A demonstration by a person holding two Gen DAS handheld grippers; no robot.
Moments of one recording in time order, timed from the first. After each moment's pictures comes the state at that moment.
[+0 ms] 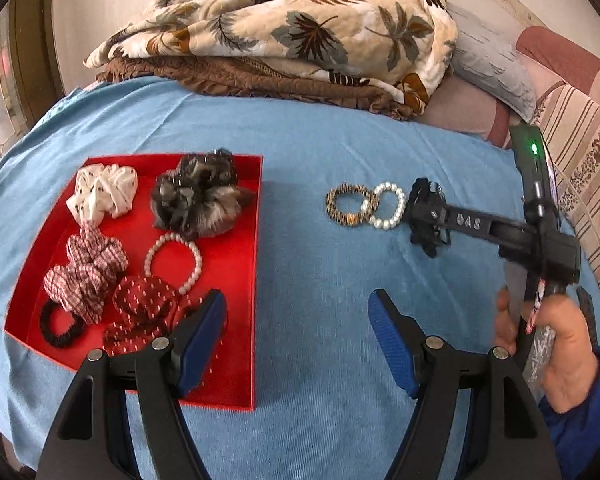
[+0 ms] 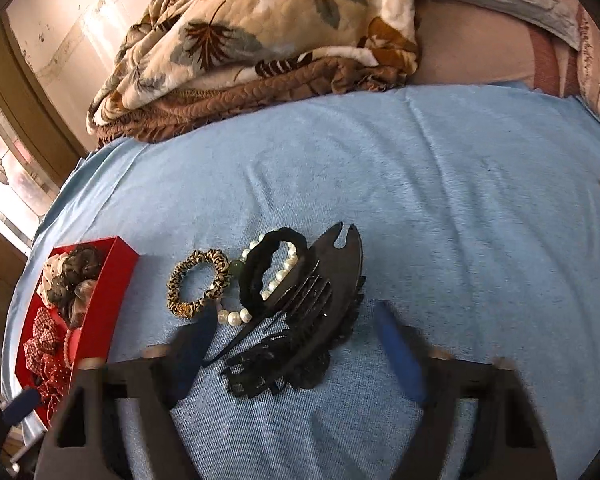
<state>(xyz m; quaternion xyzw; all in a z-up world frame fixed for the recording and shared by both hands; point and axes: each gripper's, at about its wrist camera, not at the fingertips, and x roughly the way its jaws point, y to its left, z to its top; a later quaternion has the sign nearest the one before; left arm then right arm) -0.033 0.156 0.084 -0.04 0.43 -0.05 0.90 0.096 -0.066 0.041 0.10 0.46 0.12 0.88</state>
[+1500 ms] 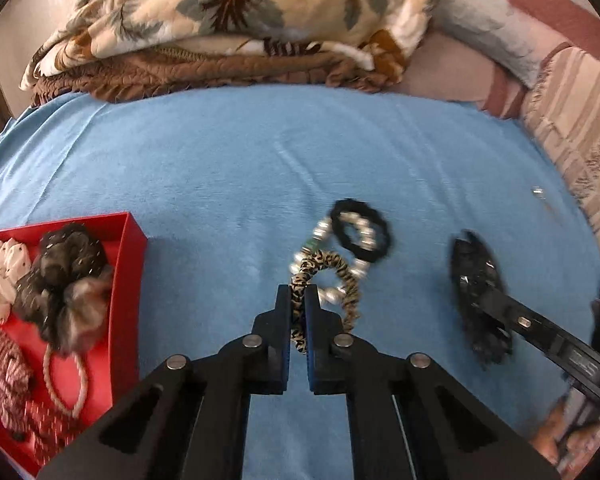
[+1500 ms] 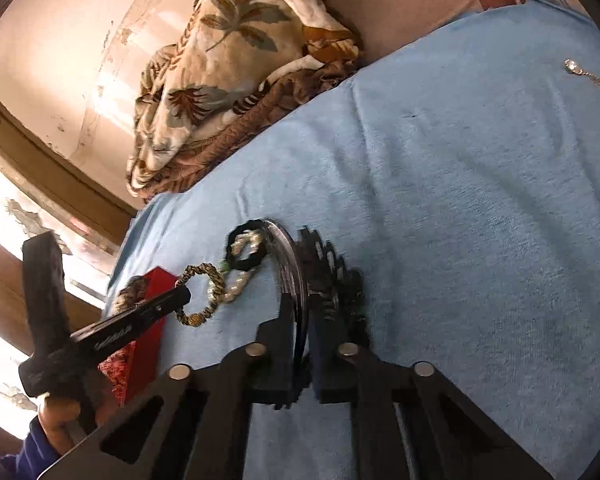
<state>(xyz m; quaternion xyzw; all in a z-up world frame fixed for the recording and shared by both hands) 0.077 0.067 0.050 0.00 0.47 -0.10 0.87 0.054 -0.168 0.025 0.28 0.41 0.19 0.85</state>
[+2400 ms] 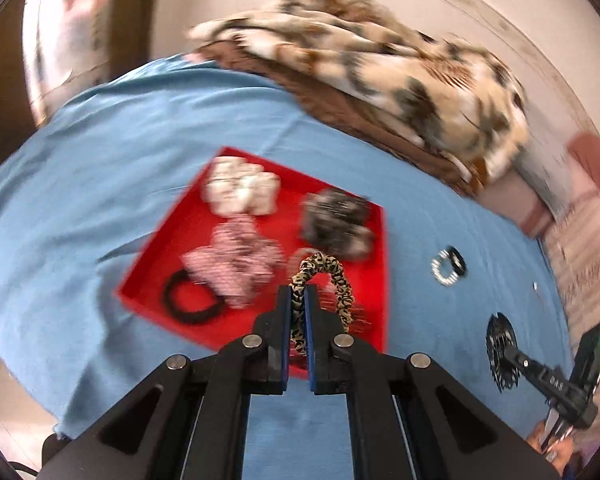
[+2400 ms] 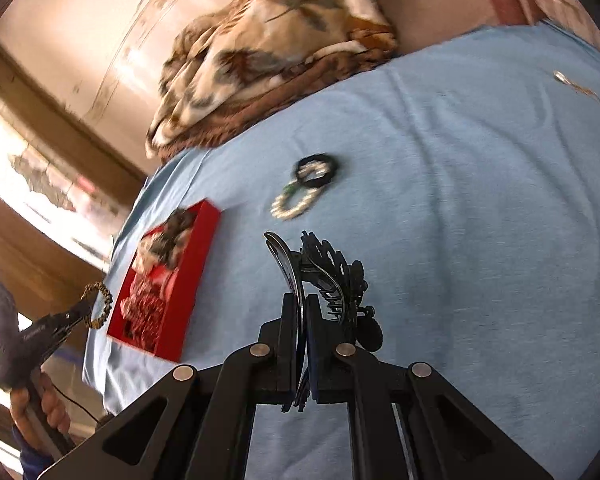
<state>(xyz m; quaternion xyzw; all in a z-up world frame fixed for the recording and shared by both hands) -0.080 0.304 0.120 -0.18 0.40 0.05 0.90 -0.024 -0.095 0.067 0.20 0.44 0.21 0.85</state>
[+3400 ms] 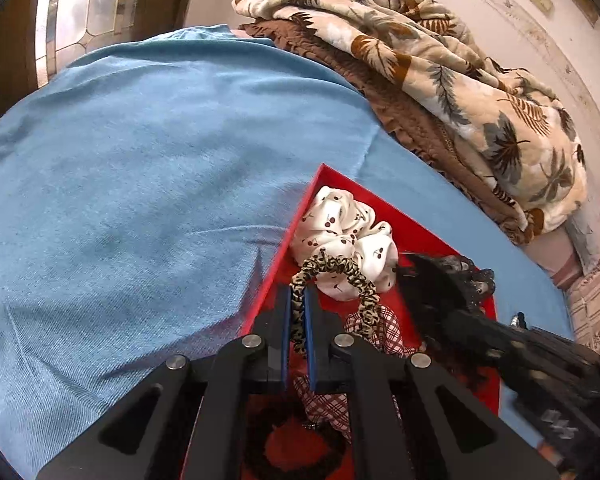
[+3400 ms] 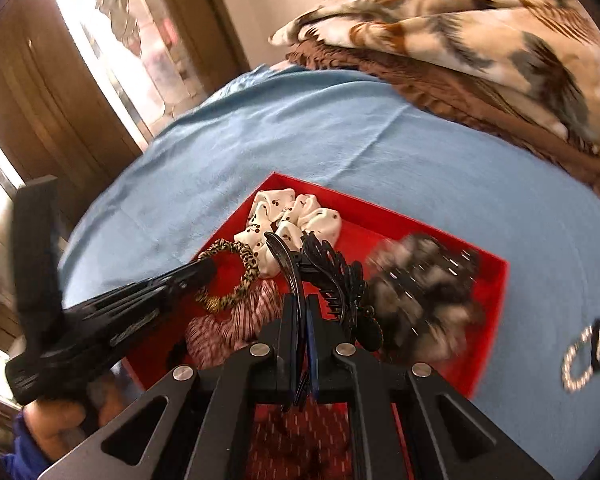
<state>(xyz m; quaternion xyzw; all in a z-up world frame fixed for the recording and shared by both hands) 0.011 0.408 0.044 -0.23 0.40 0.06 0.89 0.063 0.240 0.073 -0.07 0.45 0.33 0.83</state>
